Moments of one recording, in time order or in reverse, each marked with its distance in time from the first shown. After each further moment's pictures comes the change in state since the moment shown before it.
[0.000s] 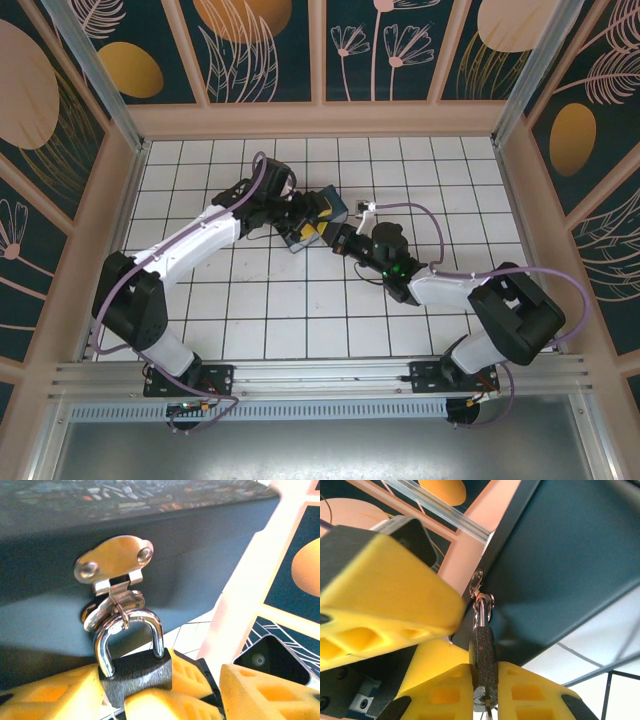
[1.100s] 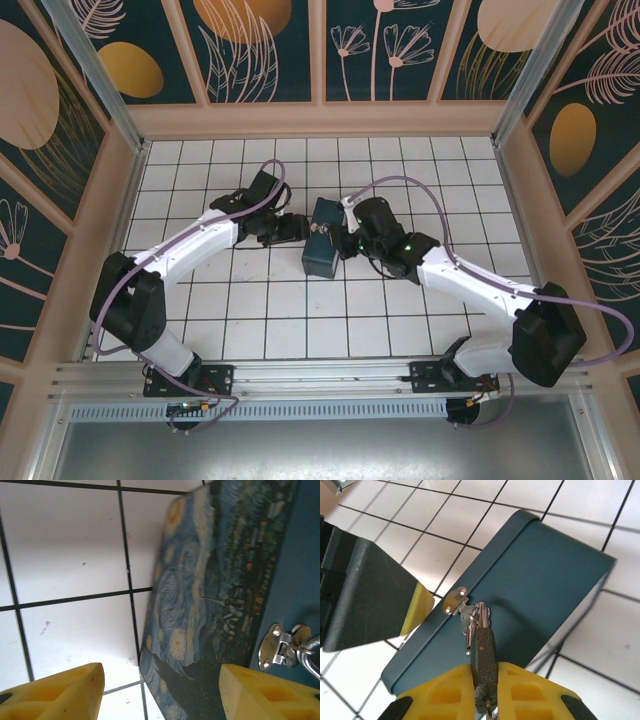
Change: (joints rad) left arm 0.016 -0.003 -0.076 -0.151 -0.249 0.642; right arm 0.063 -0.134 0.391 -1.040 0.212 -0.682
